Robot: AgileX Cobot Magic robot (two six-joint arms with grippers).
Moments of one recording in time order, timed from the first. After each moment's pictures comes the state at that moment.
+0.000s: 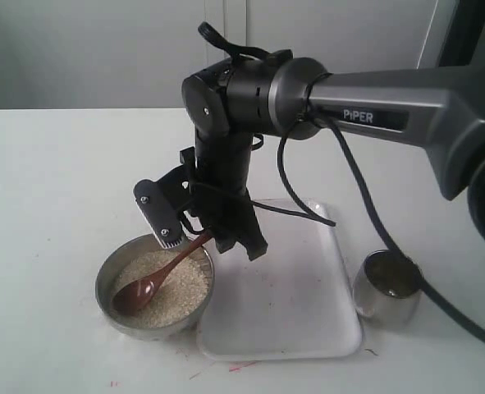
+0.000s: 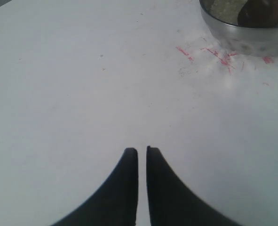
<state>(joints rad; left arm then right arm) -0.10 0.00 -0.02 0.00 0.38 0.24 0.60 2.12 -1.71 -0.04 1.03 -1.41</state>
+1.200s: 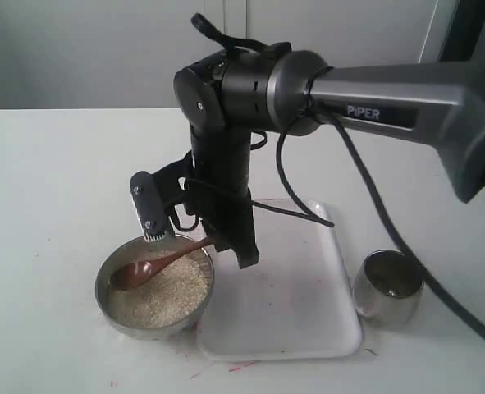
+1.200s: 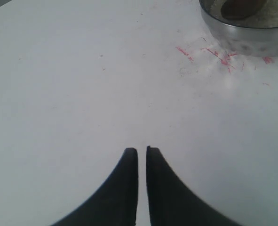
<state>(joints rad) -0.10 0.00 -0.02 0.00 0.38 0.24 0.62 2.08 -1.71 -0.06 1.12 -1.17</state>
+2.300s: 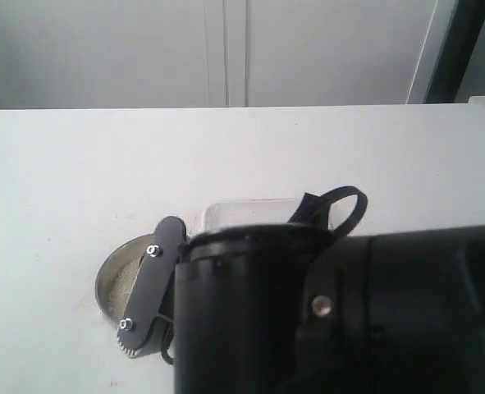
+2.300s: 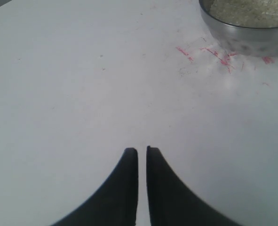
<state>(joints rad) -0.10 0.00 -0.02 0.00 0.39 0.24 1.20 1.53 -1.09 -0.66 1.22 0.38</state>
